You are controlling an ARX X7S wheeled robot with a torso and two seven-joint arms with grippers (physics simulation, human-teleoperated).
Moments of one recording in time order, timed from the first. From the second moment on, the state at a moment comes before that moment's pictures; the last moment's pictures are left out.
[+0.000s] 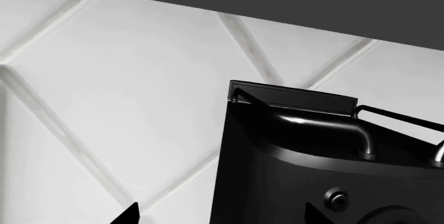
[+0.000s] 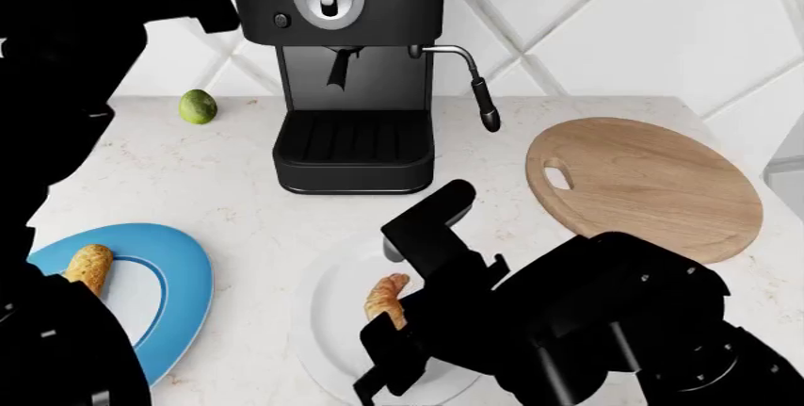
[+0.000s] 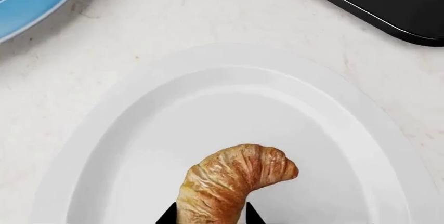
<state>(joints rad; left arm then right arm) -1.14 -0.25 -0.16 0.27 -0.53 -1.23 -0.14 1.00 0.36 -0.66 -0.21 1.88 1.37 1.00</state>
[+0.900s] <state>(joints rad) -1.16 -0.26 -0.15 0.31 -0.57 -1.27 -0.17 1.40 0.69 -0.58 -0.08 1.89 1.38 1.08</state>
